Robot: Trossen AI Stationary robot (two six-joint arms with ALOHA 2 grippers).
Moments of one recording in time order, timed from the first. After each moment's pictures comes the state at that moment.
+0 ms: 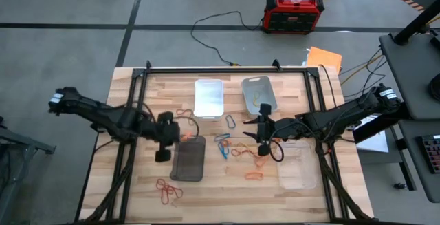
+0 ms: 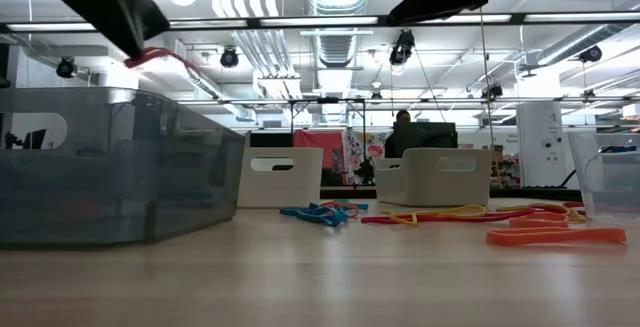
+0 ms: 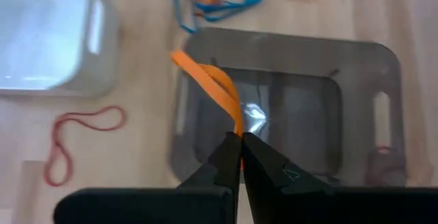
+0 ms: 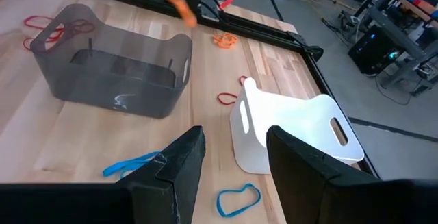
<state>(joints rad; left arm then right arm) -0.34 1.12 0.94 -0.86 -0.17 -0.34 0.25 1.24 0.80 -0.01 0.42 -0.16</state>
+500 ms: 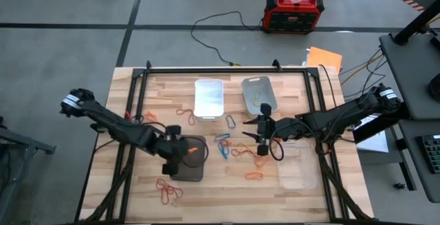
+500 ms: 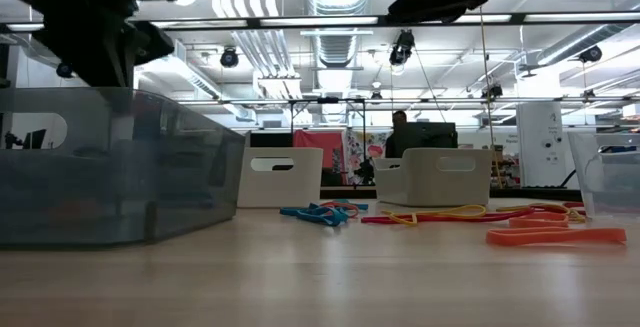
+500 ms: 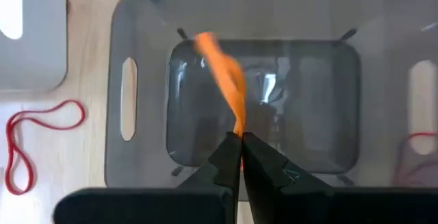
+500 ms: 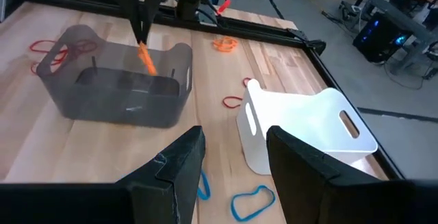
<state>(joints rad) -0.44 1.37 0.94 -0.80 -0.23 -0.37 0.25 1.24 0.79 0.02 0.42 -0.07</state>
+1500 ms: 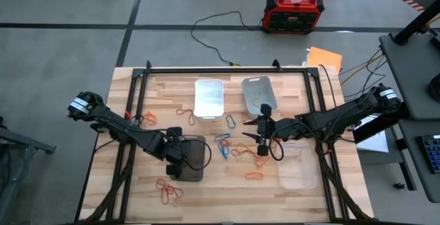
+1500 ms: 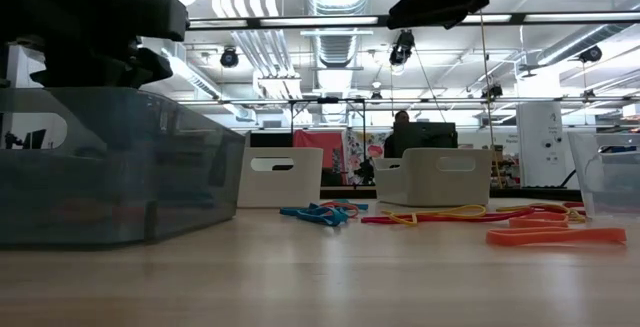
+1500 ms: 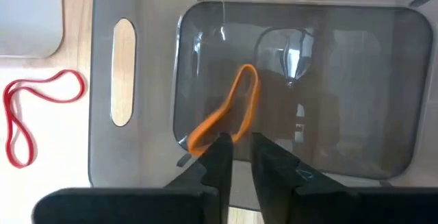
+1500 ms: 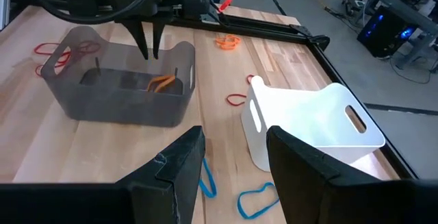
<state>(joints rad) -0.44 1.48 0.93 -0.82 -0.27 -0.44 0.25 1.24 0.78 0.03 0.41 -0.04</state>
